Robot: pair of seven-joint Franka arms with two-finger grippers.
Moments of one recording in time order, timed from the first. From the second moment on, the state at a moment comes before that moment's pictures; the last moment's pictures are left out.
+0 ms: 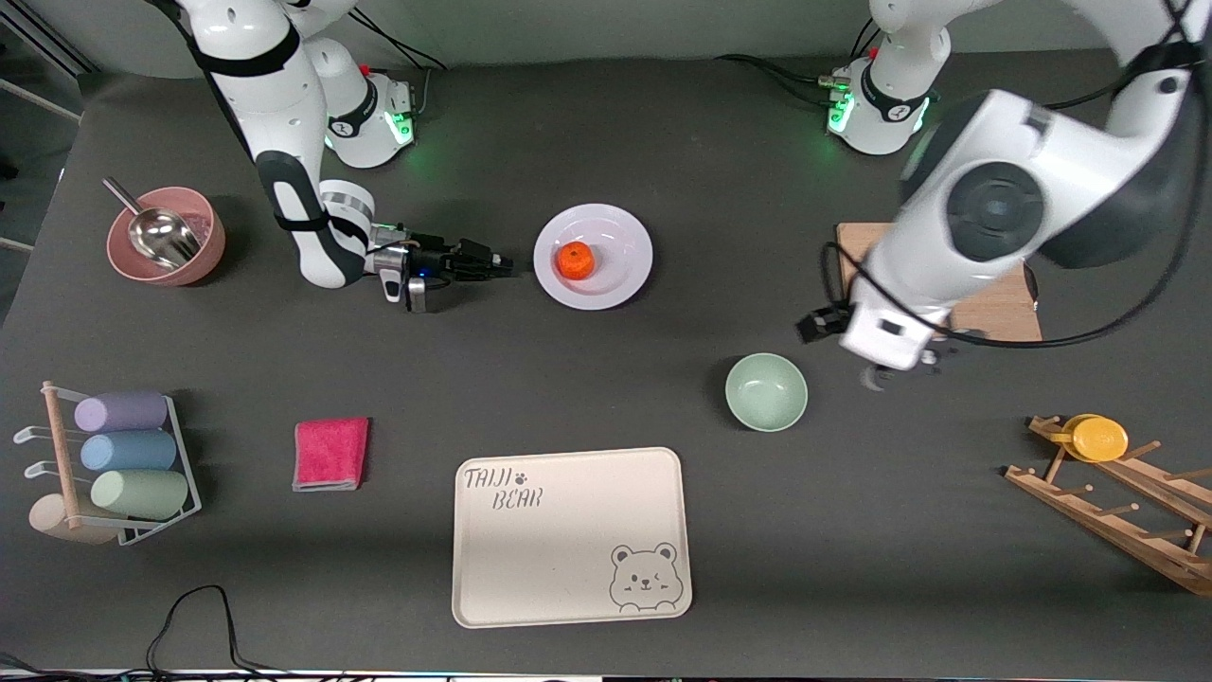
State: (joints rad) left arm 0.43 0.34 -0.89 -1.57 0.23 1.62 -0.80; right arm 0.61 0.48 -0.29 -2.61 1.95 1.79 -1.40
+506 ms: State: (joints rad) left arm 0.79 0.22 -0.82 -1.57 0.23 1.48 -0.15; right arm 0.62 0.49 -0.17 -2.57 2.08 1.88 -1.40
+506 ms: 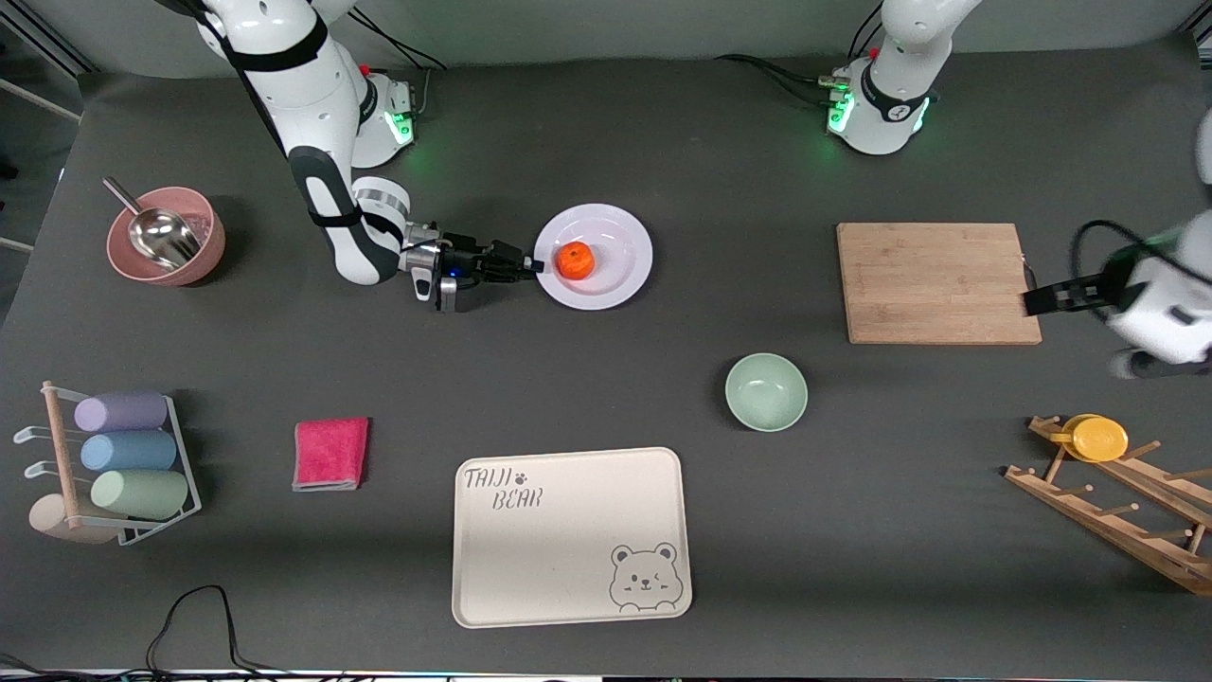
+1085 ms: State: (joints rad) left arm 0.16 -0.04 -0.03 -1.75 0.06 1.60 0.10; right arm 0.62 0.49 -0.17 -2.56 2.09 1.88 -1.40
